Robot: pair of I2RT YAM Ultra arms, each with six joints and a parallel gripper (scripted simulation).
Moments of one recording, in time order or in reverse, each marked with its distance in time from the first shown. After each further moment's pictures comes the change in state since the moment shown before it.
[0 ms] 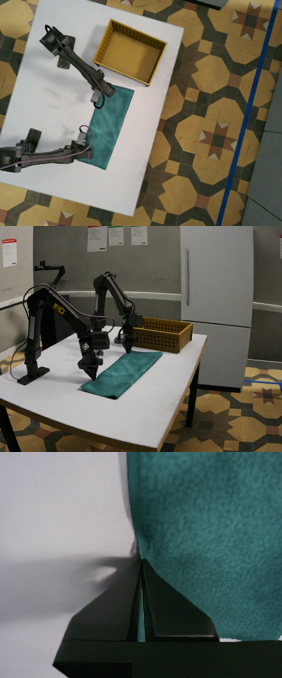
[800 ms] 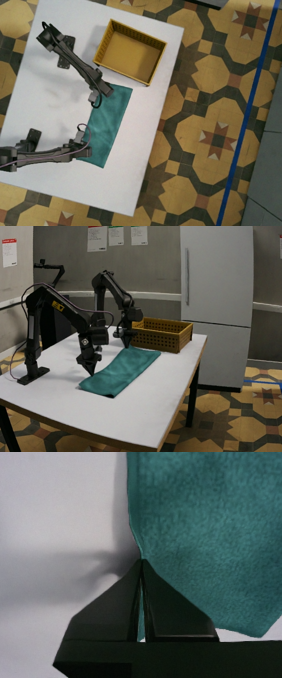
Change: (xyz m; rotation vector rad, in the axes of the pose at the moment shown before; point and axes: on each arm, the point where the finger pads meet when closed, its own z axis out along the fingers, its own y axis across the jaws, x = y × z) left arm -0.006 -0.005 -0.031 0.011 0.002 0.004; right arm -0.009 0.011 -0.016 -0.030 0.005 0.001
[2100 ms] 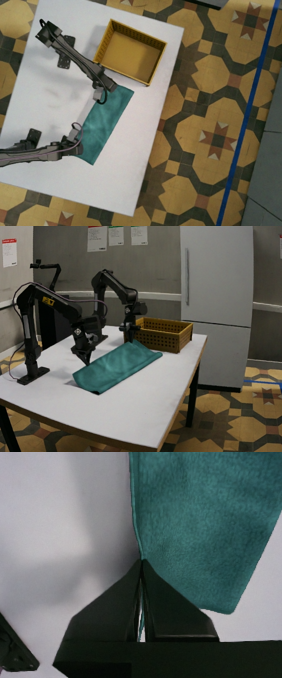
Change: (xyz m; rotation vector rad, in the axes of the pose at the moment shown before) left arm 0.009 0.020 -0.027 -0.040 -0.052 -0.159; right arm -0.019 0.027 -0.039 0.060 -0.059 0.143
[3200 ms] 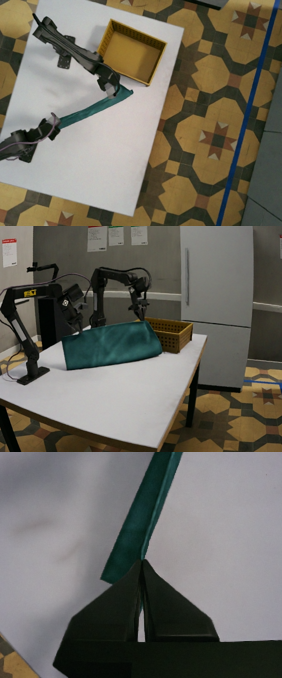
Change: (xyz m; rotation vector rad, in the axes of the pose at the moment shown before) left arm -0.031 0.075 -0.112 -0.223 -0.213 -0.607; right arm -0.092 0.081 -0.111 0.102 -0.263 0.322
